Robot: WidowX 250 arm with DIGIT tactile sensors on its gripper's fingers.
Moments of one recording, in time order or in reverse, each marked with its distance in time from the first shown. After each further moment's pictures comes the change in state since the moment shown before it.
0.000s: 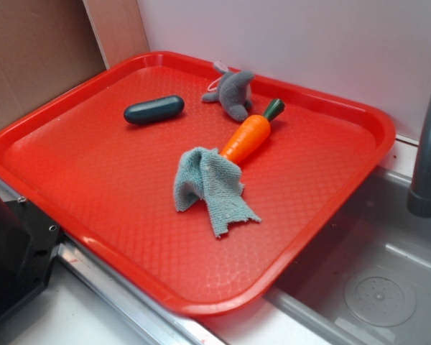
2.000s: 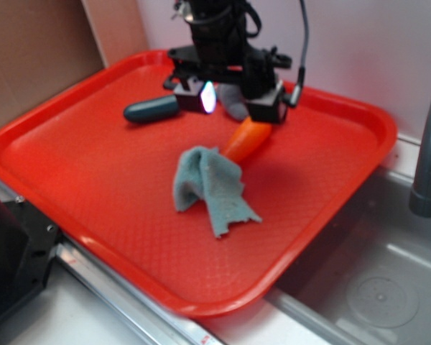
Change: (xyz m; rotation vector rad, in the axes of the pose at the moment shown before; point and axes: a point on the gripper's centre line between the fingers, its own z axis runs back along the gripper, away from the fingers) arm 0.136 -0.055 -0.195 0.073 -0.099 0.368
